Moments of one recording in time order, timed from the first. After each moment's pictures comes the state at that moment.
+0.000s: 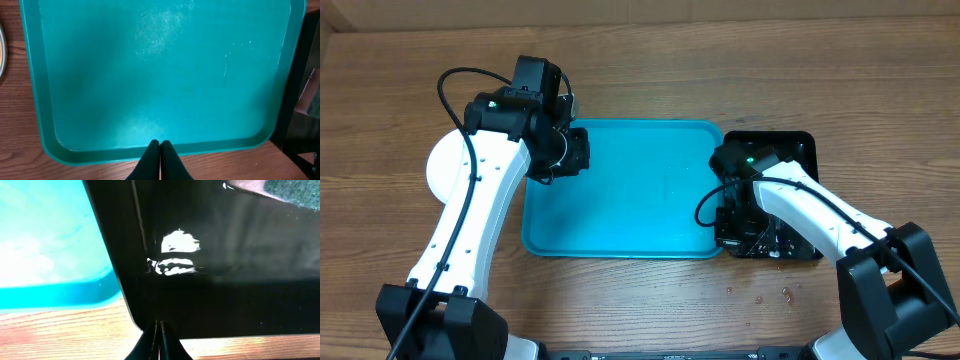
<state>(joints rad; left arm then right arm) -0.18 1.64 1.51 -1.21 0.18 -0.26 0.47 1.73 1.10 -1.17 -0.15 0.58</state>
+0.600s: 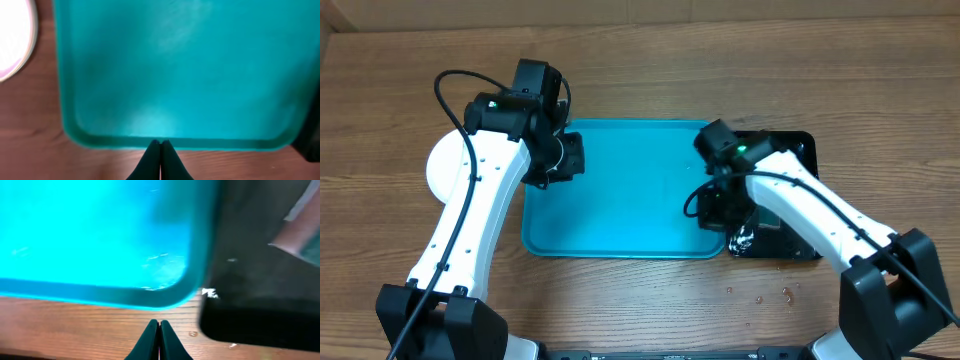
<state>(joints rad) -0.18 1.64 1.51 -1.28 0.08 -0.31 0.54 1.73 1.26 -1.14 -0.18 0.52</state>
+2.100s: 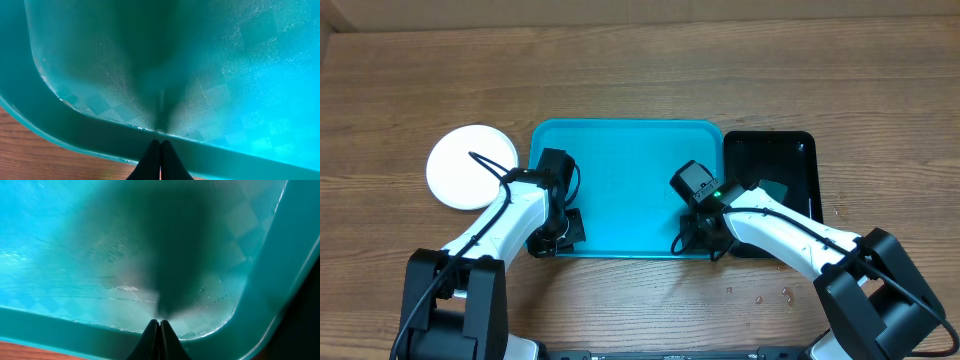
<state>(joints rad) -0.18 1.65 0.89 -0.93 0.00 -0.45 0.67 1.73 1.00 -0.78 -0.08 0.56</state>
